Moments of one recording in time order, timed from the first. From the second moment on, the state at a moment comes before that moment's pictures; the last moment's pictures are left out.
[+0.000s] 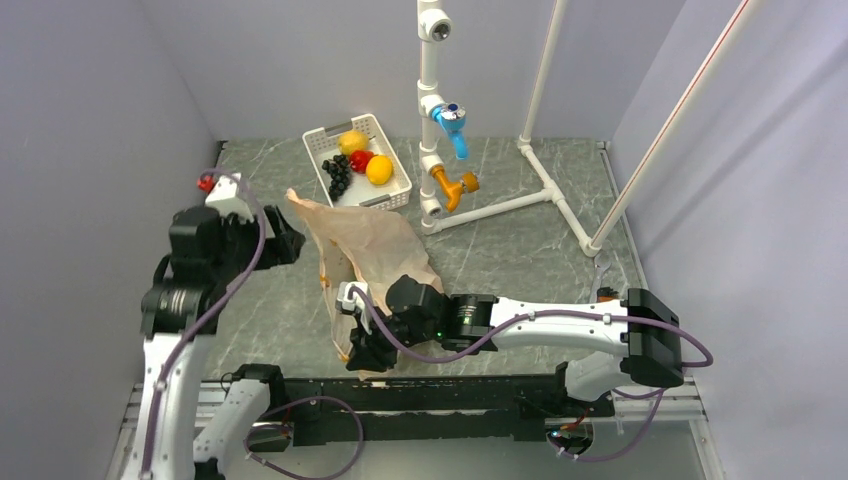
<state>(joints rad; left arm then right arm) -0.05 0.81 1.12 -0.83 0.15 -0.28 1.35 1.43 1.03 -0.05 -0.33 0.21</state>
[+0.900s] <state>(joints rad) -0.31 0.78 1.09 -0.62 0.25 -0.51 1.35 1.40 0.97 0.01 -0.31 0.24</state>
